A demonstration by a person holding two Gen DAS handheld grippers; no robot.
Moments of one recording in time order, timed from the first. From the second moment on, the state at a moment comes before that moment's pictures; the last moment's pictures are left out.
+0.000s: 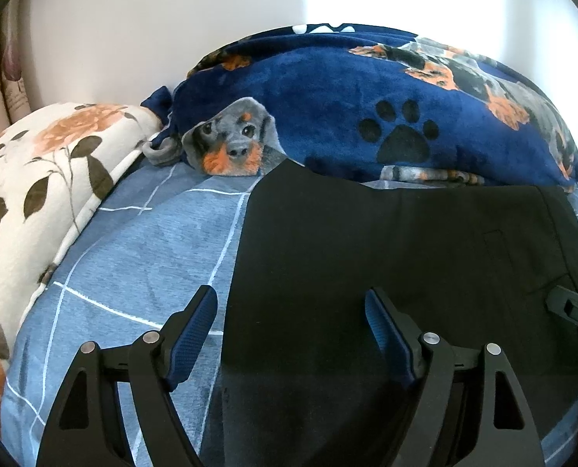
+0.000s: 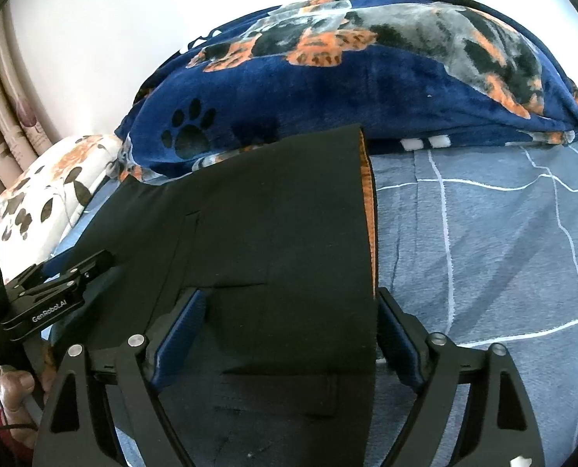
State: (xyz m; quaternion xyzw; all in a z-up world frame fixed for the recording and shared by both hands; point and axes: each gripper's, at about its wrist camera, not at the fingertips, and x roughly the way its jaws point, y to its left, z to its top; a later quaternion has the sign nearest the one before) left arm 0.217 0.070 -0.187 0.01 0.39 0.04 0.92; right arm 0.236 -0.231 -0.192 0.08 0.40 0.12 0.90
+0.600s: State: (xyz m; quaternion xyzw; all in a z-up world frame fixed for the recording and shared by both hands) left arm 0.192 0.073 -0.169 0.01 0.36 0.11 0.93; right arm 0.224 -0.232 -0.179 0.06 0.39 0.06 0.92
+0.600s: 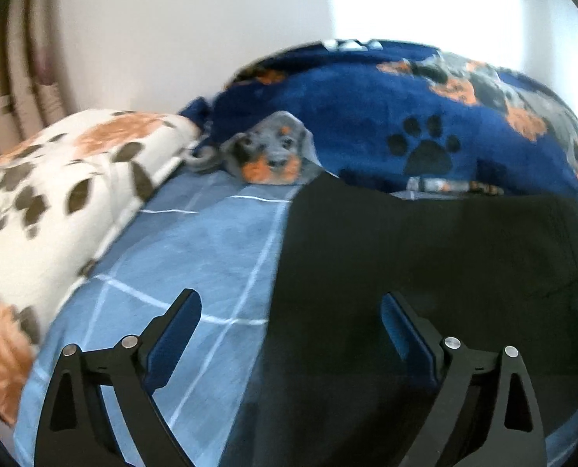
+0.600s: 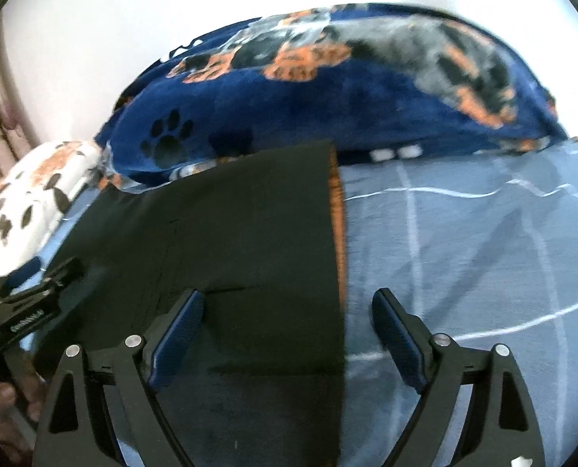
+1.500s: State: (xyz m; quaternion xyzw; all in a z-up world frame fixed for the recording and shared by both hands) left arm -0.049 -0.005 0.031 0.00 0.13 0.05 0.99; right arm -0.015 -0.259 -0.043 0.09 0.23 0.11 0.96
